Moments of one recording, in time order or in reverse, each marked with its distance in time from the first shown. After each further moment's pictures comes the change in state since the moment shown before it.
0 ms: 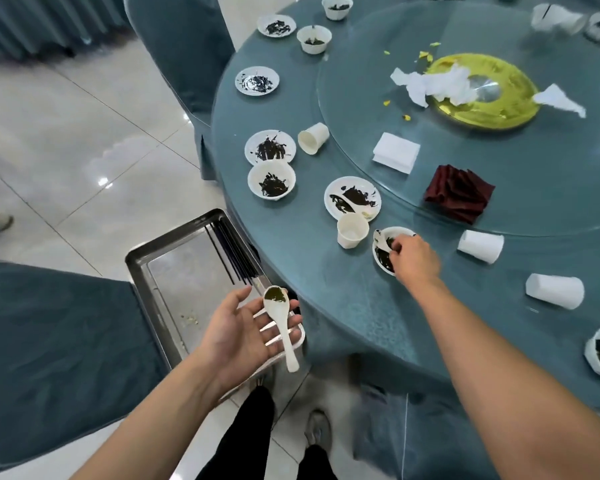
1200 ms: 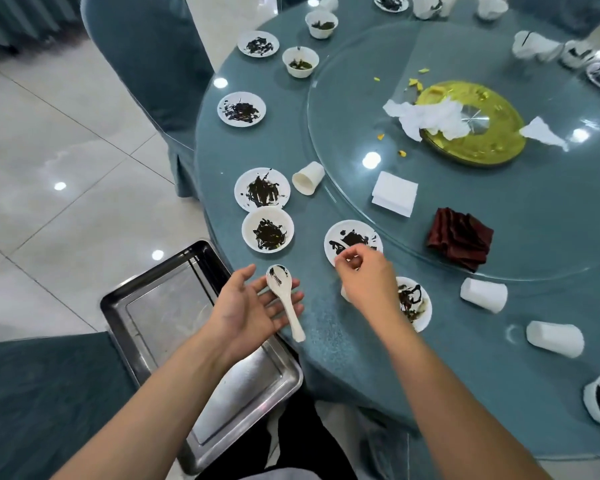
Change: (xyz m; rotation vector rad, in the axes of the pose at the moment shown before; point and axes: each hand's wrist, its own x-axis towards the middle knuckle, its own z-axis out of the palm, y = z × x) left_hand 0.091 0.131 0.055 -0.011 -0.074 -0.038; right_hand 0.007 -0.149 -0.057 0.519 0.017 0.035
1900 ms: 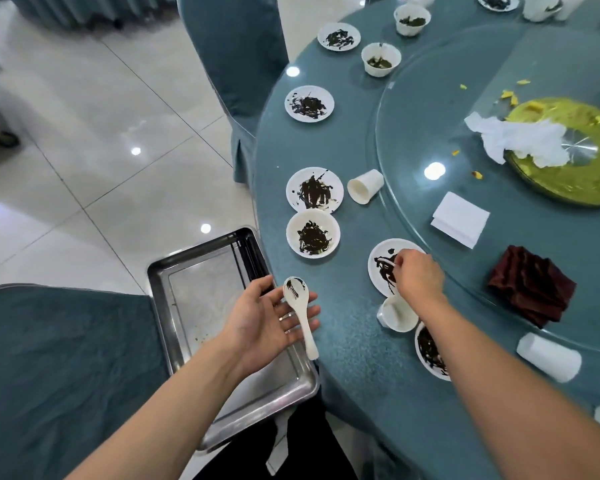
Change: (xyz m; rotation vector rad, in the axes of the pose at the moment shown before) left_hand 0.000 0.001 -0.022 -0.105 0.094 0.051; right_hand 0.119 0.051 0.041 -0.664 -0.133 -0.131
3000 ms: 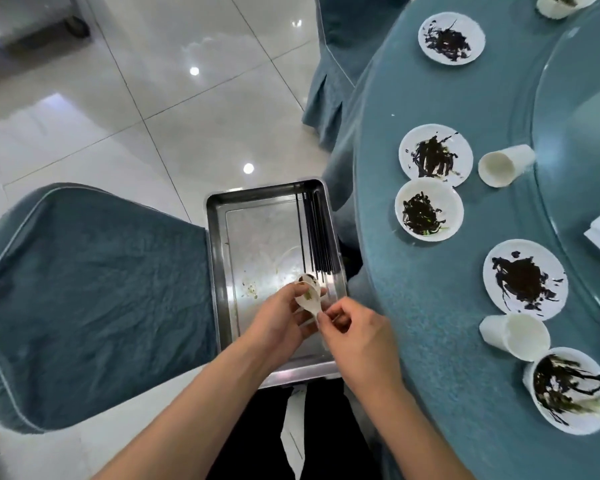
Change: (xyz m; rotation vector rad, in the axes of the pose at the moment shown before) left_hand 0.036 -0.011 -0.137 -0.169 0.252 0.080; right_hand -0.194 -0.182 0.059 0.494 -0.274 -0.318
